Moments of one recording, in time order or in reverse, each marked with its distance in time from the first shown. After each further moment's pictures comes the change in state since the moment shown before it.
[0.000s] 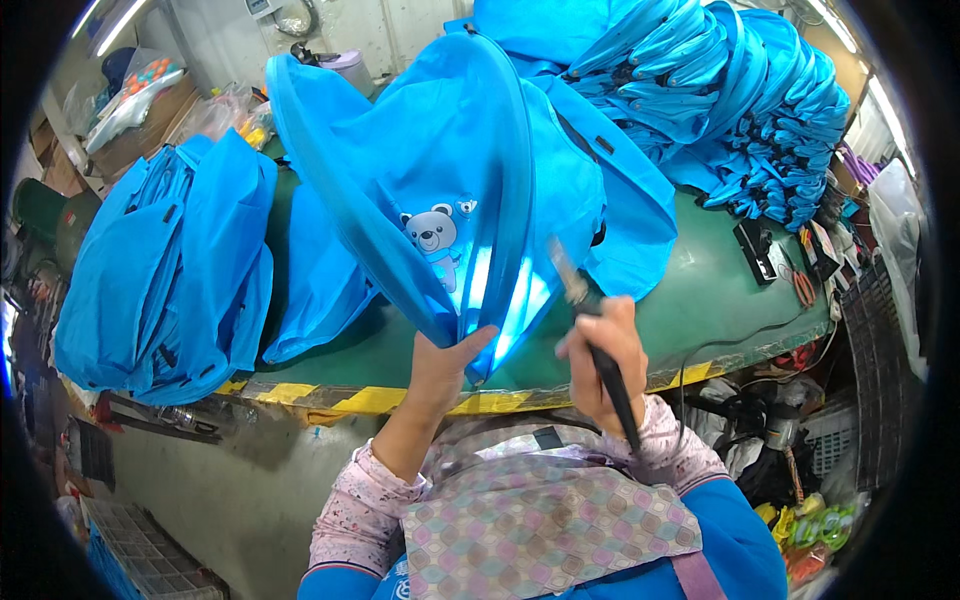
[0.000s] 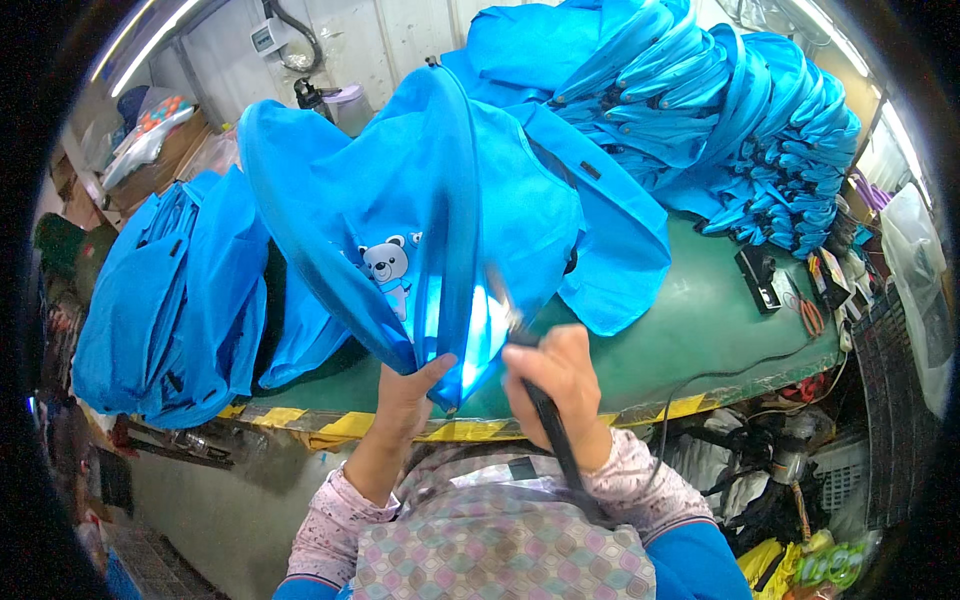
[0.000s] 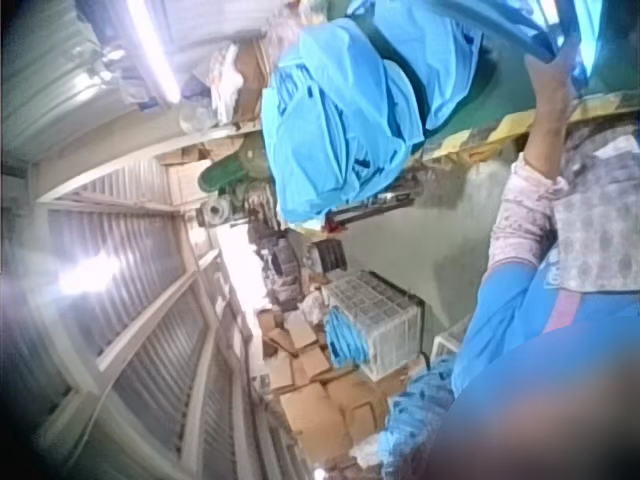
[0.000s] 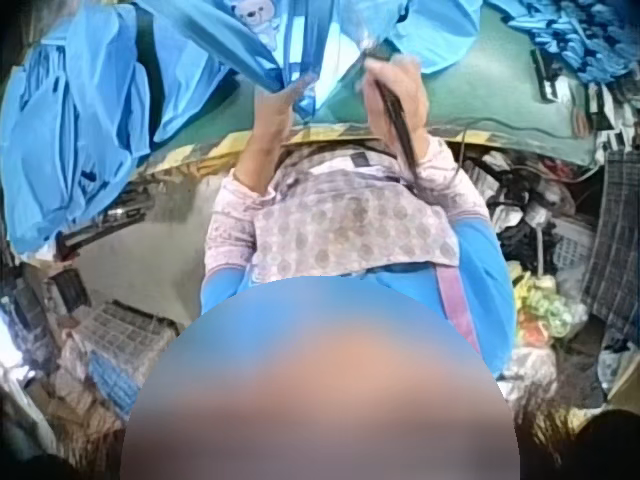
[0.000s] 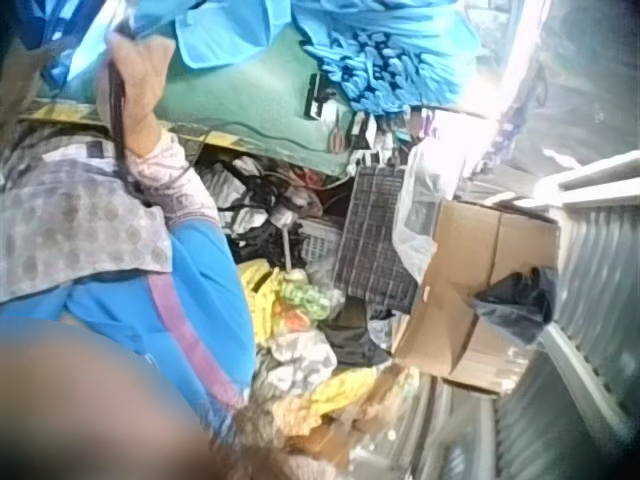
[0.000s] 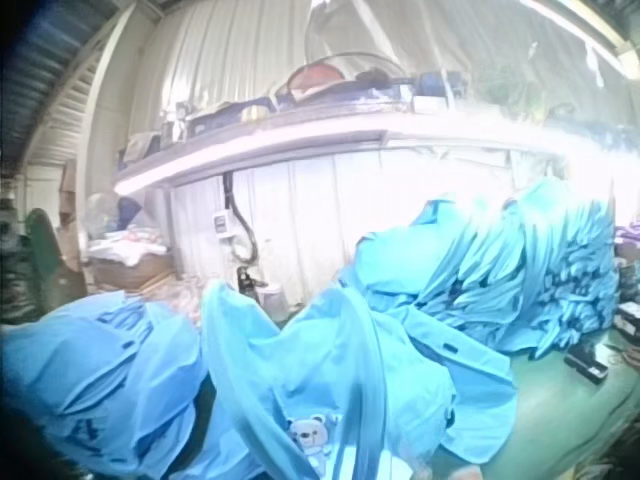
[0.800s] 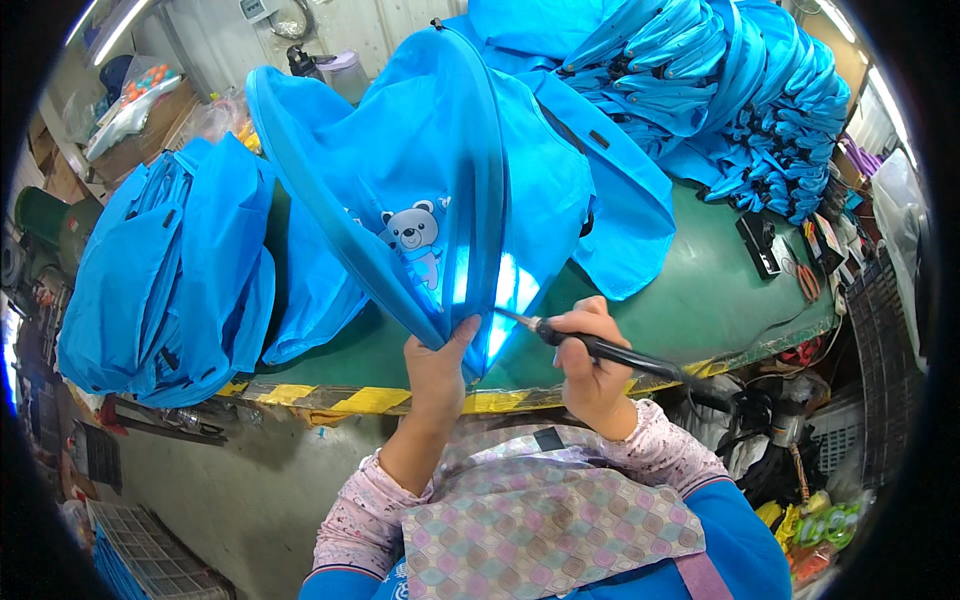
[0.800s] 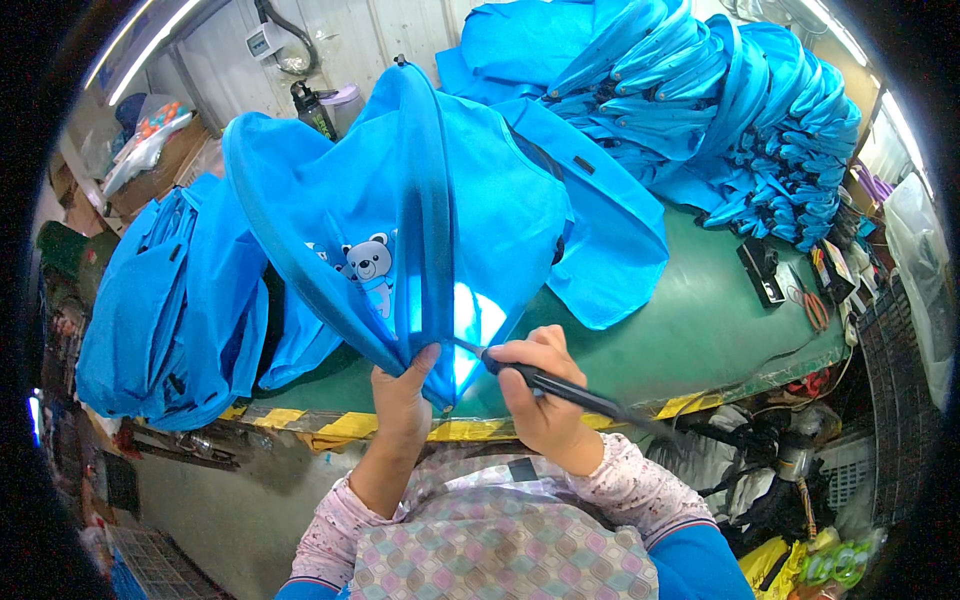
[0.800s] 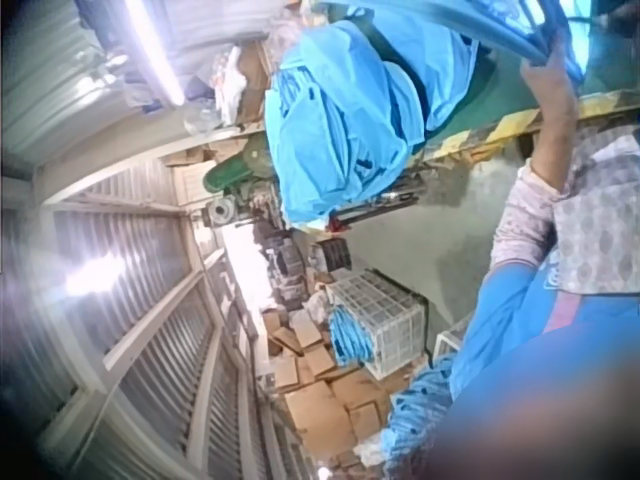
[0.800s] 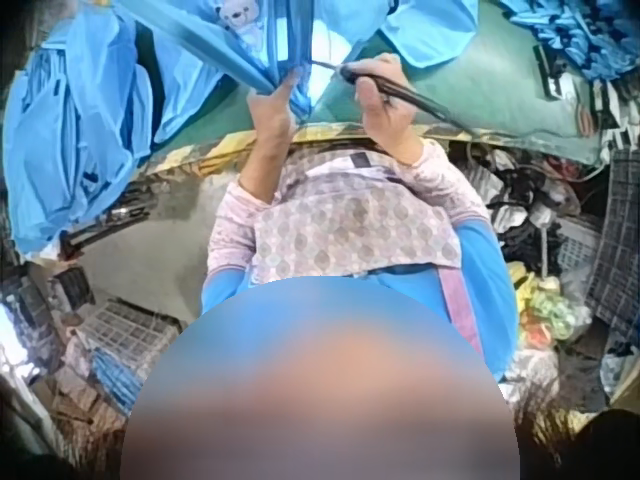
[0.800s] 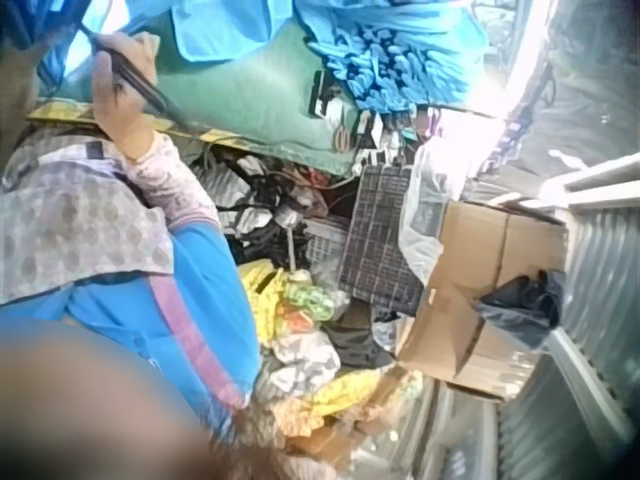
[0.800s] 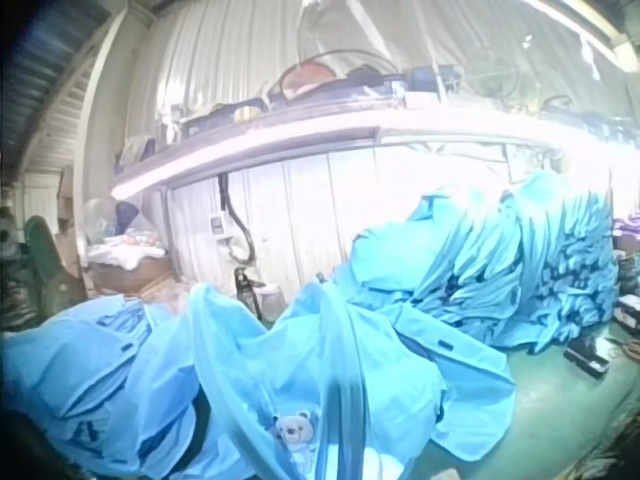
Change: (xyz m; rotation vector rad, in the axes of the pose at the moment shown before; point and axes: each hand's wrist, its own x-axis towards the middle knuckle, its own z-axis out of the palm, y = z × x) left_hand -0.009 -0.002 0.017 -0.003 0.271 0.061; right_hand -0.018 0.001 0.009 0.287 0.017 0.331
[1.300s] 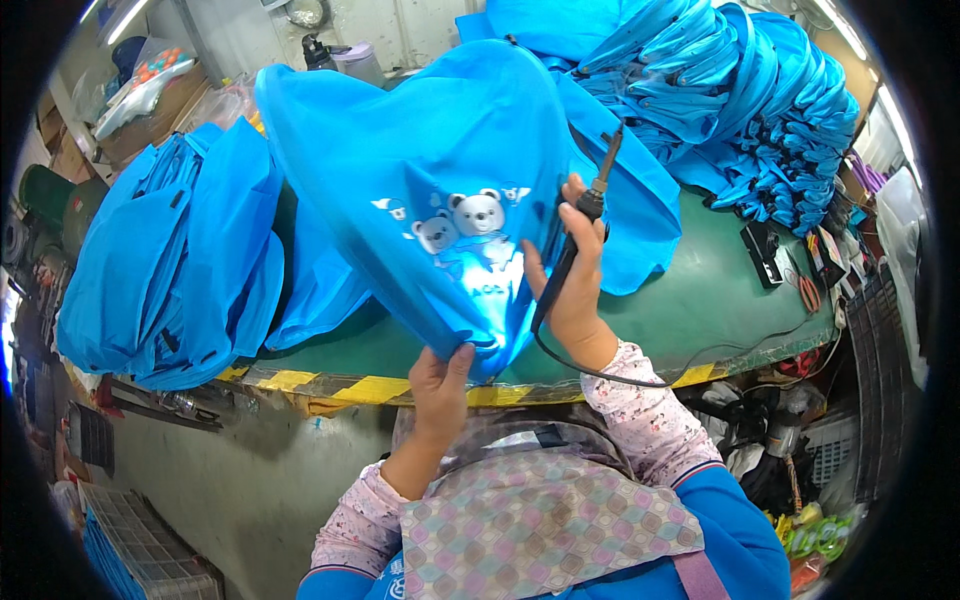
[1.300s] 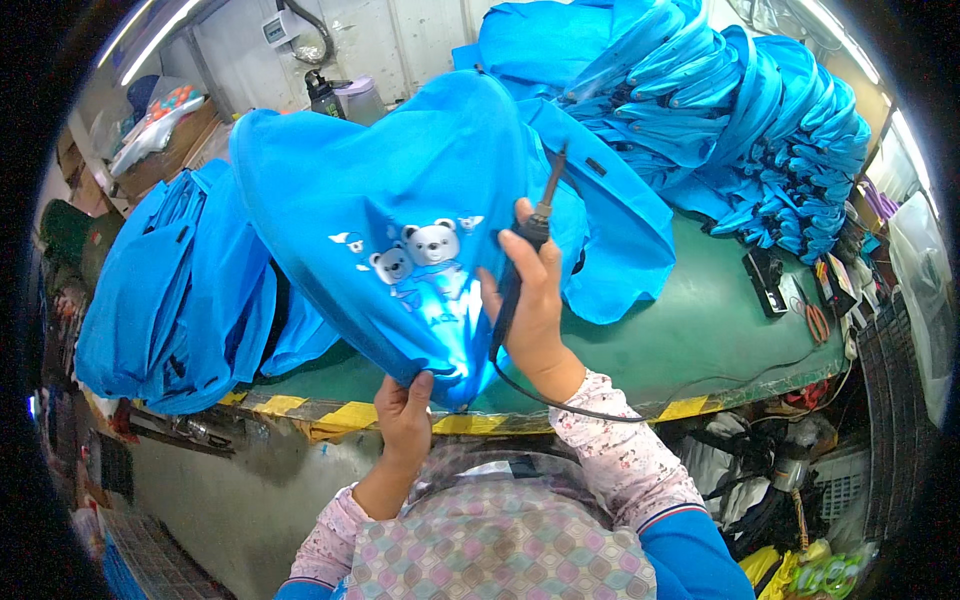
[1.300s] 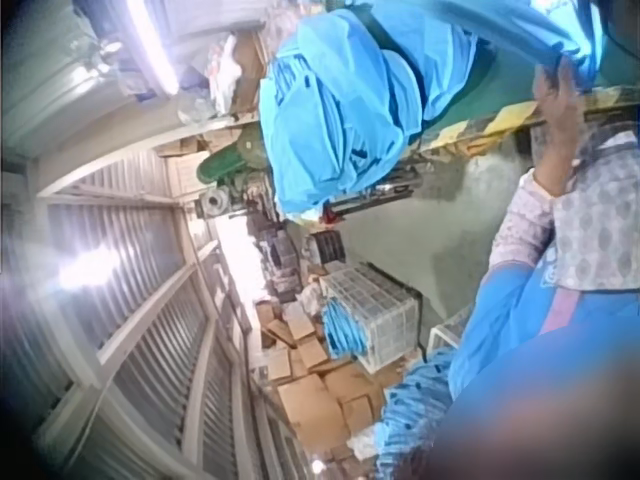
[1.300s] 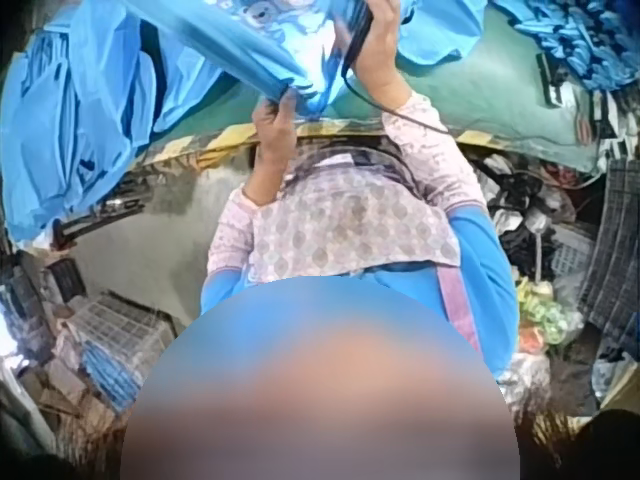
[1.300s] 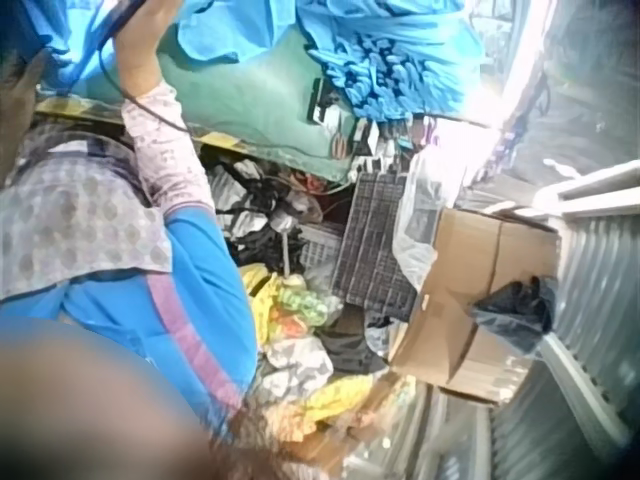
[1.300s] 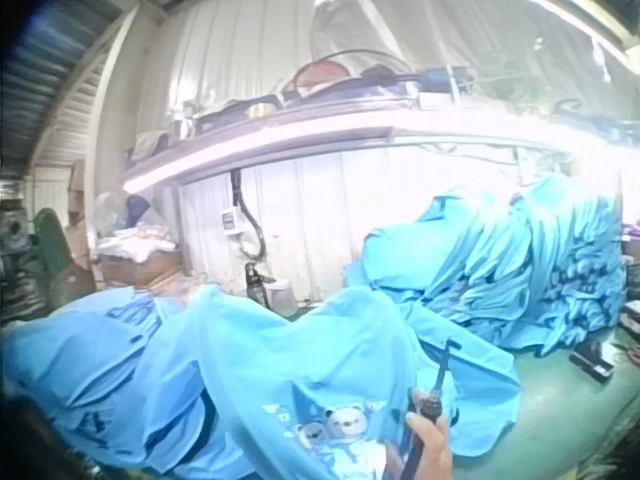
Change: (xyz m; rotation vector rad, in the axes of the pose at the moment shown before) left_hand -0.028 -0.019 -0.042 0.158 -0.229 0.183; right_hand 0.061 0.068 0.038 -0.399 0.173 -0.377
